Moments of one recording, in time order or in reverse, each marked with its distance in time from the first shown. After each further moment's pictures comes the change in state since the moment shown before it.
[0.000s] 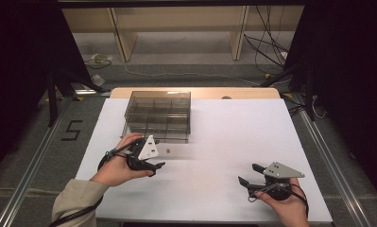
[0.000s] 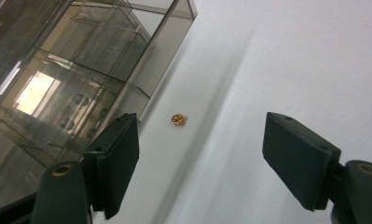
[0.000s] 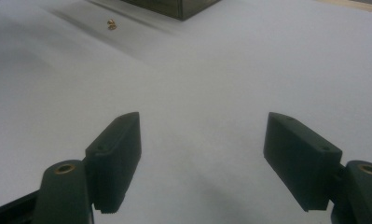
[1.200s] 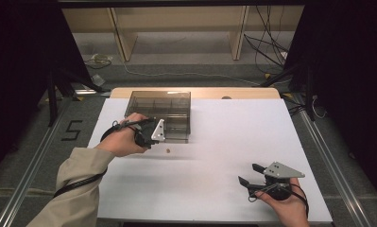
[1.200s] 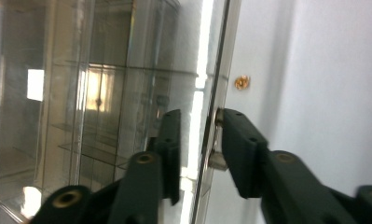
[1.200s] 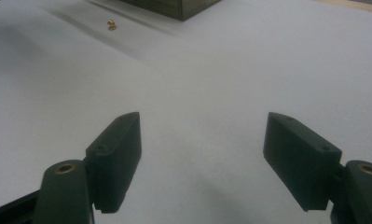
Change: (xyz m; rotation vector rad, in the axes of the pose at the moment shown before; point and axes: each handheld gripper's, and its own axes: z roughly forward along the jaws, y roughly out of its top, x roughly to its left) left arm 0.058 0.042 0.012 0.272 -0.016 0.330; right arm 0.000 0.000 0.000 -0.002 0.001 0.000
